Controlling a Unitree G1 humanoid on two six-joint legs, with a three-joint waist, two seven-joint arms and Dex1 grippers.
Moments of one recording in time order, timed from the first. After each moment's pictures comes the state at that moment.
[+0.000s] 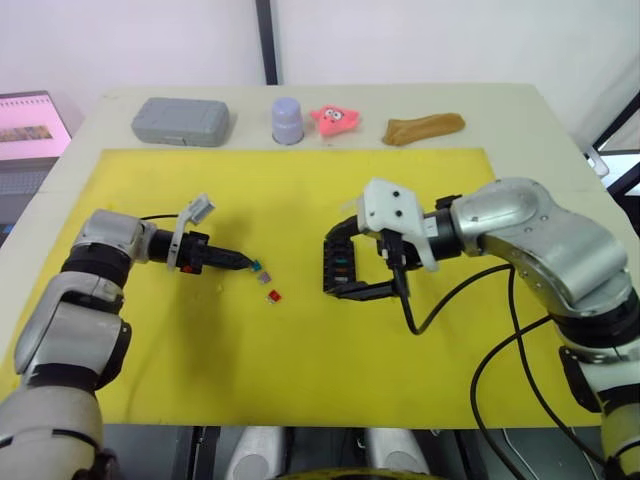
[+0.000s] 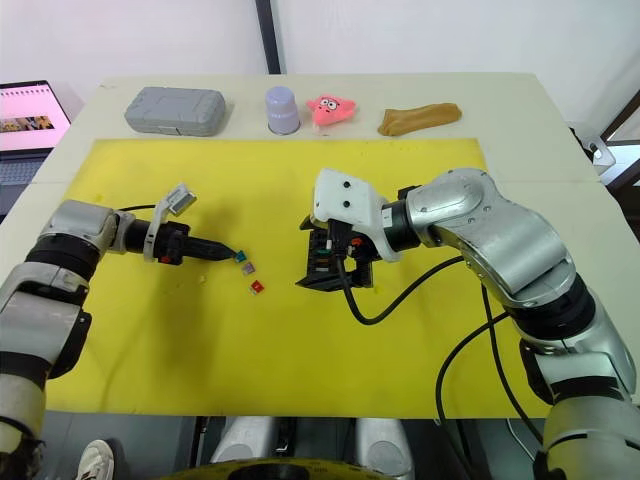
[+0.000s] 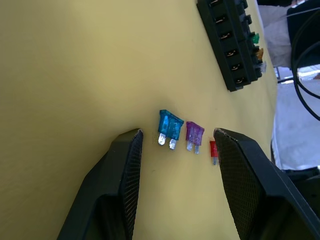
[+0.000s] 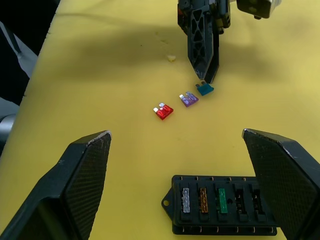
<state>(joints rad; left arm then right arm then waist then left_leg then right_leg) -0.98 0.71 -0.38 0.91 -0.37 0.88 -1.61 -0.83 -0.77 0.30 -0.51 0.50 0.98 1.05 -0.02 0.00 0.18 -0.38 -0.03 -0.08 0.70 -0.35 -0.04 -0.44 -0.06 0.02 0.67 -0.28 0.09</state>
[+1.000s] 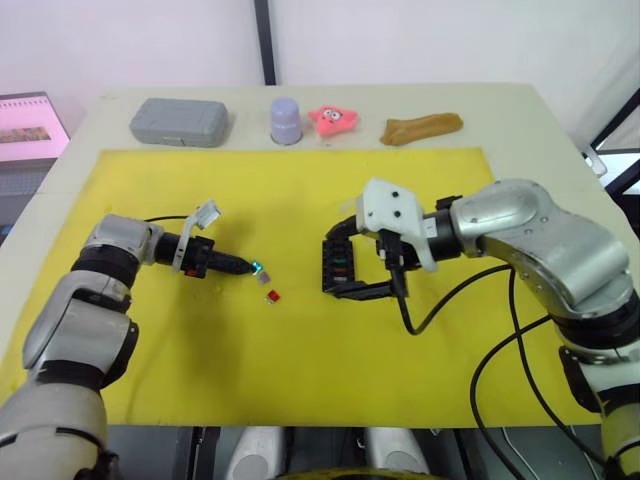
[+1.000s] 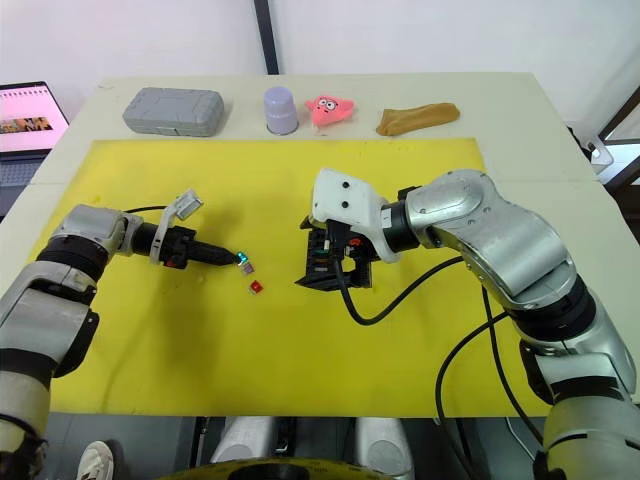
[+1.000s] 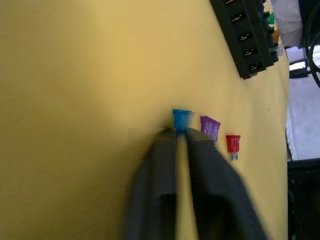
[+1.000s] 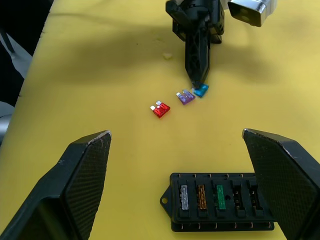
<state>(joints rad) -0.99 0.67 -0.43 1.01 -0.34 0.74 -1.61 -0.83 -0.77 0.30 -0.52 0.50 1.00 1.03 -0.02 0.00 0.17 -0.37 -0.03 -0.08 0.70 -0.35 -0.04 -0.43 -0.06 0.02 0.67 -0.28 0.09</state>
